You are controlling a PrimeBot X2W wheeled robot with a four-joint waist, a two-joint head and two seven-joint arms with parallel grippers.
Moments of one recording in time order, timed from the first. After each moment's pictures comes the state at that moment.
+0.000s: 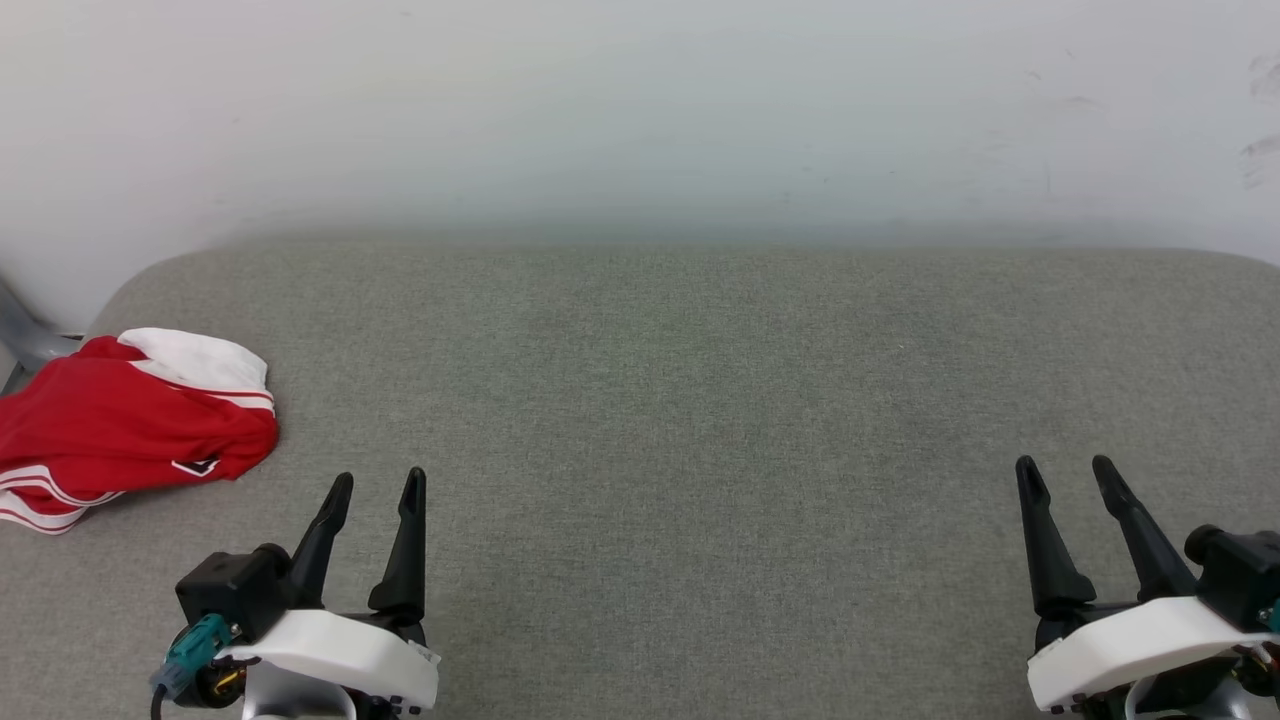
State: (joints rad) left arm -0.03 0.13 -0.05 0.11 -0.41 -0.11 -0.17; right arm 0.03 -0.05 -0.07 -0.05 0.26 0.13 -0.01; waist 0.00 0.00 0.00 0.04
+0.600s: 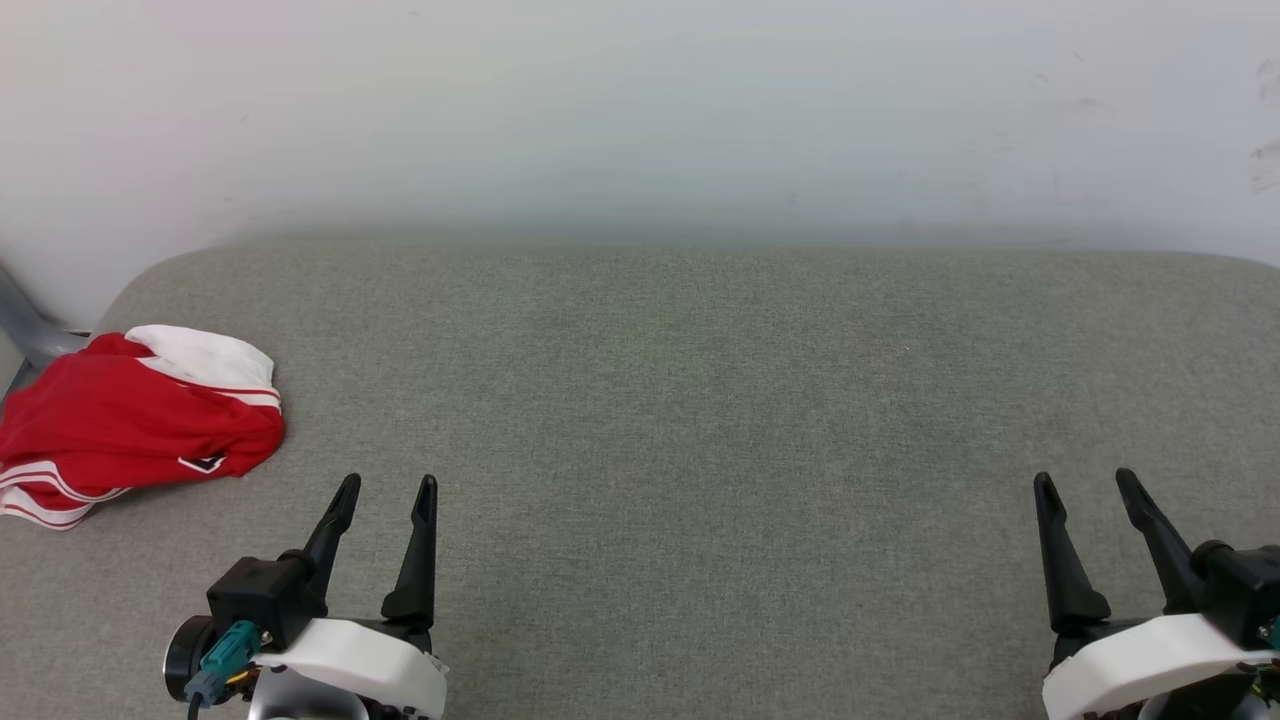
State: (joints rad) left arm -0.03 0.14 -0.06 0.13 -0.28 -0.11 -0.21; right arm 0.07 -0.05 -0.09 -0.10 0.14 0.13 0.01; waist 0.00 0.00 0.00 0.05
